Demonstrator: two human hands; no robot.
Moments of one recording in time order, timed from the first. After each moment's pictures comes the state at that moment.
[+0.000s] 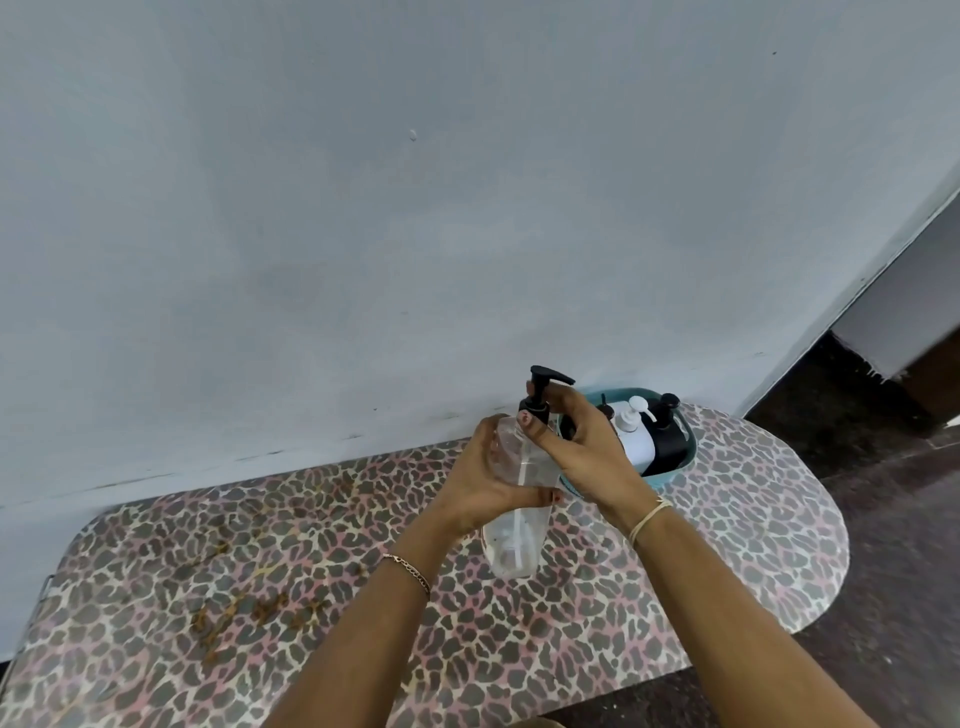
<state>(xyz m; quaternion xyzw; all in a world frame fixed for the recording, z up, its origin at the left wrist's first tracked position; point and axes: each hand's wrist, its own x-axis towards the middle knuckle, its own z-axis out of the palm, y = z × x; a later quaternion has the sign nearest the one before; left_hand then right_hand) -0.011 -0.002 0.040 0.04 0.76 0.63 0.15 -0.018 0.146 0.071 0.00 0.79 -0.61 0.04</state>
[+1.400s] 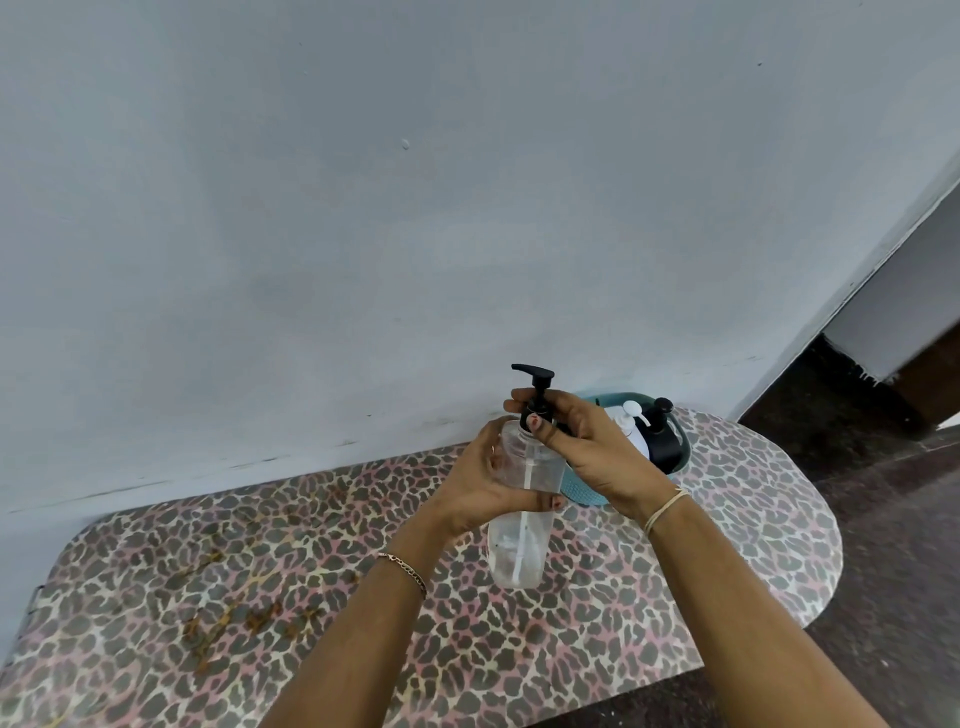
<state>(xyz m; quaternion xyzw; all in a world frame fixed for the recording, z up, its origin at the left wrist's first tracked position) -0.012 0.000 0.052 0.07 0.74 0.64 0.17 -0.024 0.163 0.086 -0.08 0.74 -0.66 0.11</state>
